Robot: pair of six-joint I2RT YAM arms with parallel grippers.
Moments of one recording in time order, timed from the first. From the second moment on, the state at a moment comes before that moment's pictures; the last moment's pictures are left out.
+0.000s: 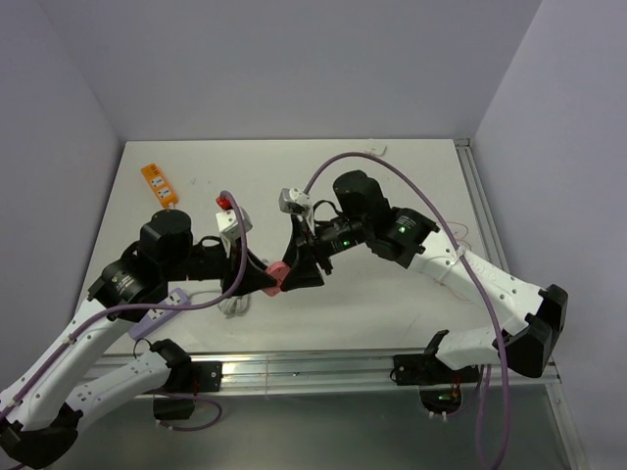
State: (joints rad) left arm -0.68 0.81 1.04 -0.60 0.68 -0.16; right arm 0.86 1.29 1.30 -0.46 -0.93 0.03
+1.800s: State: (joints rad) left arm -0.67 0.67 1.01 -0.54 0.74 -0.10; right arm 0.90 1.33 1.25 -0.25 -1.03 0.22
